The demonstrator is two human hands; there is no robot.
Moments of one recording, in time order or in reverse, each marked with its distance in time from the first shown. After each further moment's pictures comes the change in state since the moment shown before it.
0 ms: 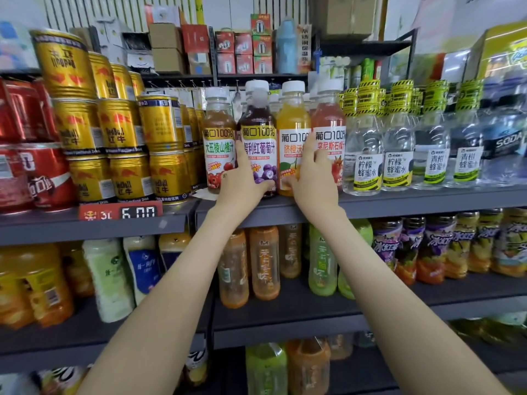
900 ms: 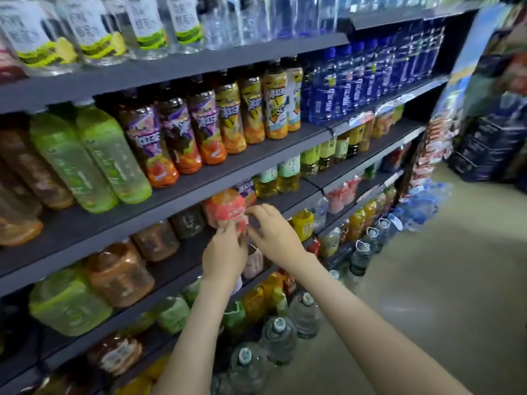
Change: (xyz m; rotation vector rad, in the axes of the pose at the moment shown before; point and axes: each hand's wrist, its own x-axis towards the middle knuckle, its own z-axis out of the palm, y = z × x) left_hand -0.295 0.158 0.304 0.009 -0.599 0.102; right_hand -0.313 0.307 -0.141 0.006 -0.286 0.238
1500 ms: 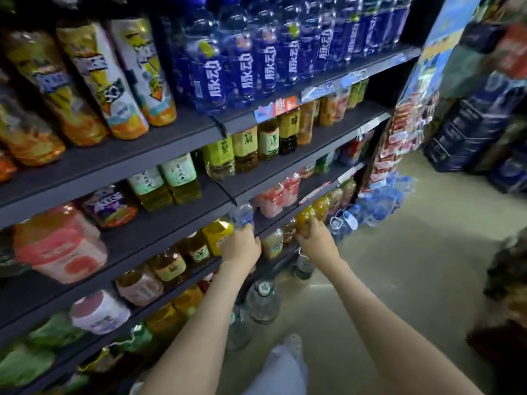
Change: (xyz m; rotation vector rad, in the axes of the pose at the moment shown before) left_hand 0.166 0.241 0.300 0.171 -0.337 -0.040; right_hand -0.022 0.427 -0.148 -0.038 -0.176 0.747
